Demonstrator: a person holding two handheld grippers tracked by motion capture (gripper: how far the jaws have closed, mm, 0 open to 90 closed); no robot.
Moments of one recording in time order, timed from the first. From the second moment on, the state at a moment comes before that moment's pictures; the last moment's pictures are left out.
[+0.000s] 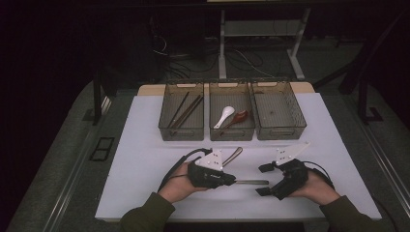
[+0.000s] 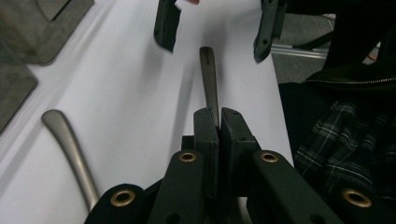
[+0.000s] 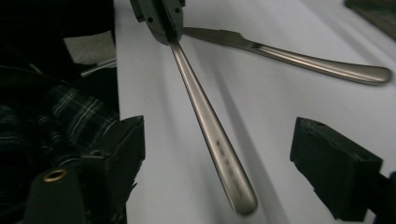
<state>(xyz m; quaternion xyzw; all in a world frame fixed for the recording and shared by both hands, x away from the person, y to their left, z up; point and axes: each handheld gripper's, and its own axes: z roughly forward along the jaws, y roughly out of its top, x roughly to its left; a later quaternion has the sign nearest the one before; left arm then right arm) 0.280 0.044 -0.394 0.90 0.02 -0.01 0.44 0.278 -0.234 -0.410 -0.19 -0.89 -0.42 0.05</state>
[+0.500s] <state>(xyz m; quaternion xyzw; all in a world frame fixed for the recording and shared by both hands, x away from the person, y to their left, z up) 0.279 0.043 -0.392 0.90 0.01 -0.01 0.43 0.298 -0.205 -0.415 -0.12 -0.90 -0.39 0.13</state>
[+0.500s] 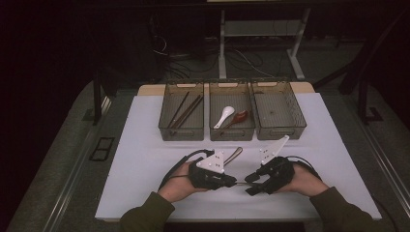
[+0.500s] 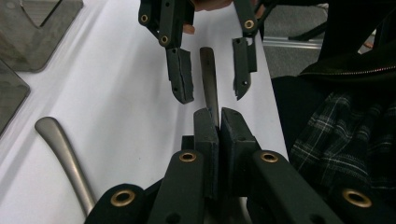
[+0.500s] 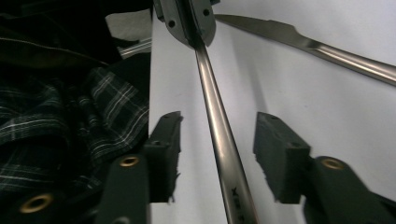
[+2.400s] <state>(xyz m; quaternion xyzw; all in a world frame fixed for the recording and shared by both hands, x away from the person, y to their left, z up) 0.276 0.128 -0.419 0.84 0.23 0.08 0.49 0.316 -0.233 -0.420 -0.16 -0.93 -0.33 0.02</state>
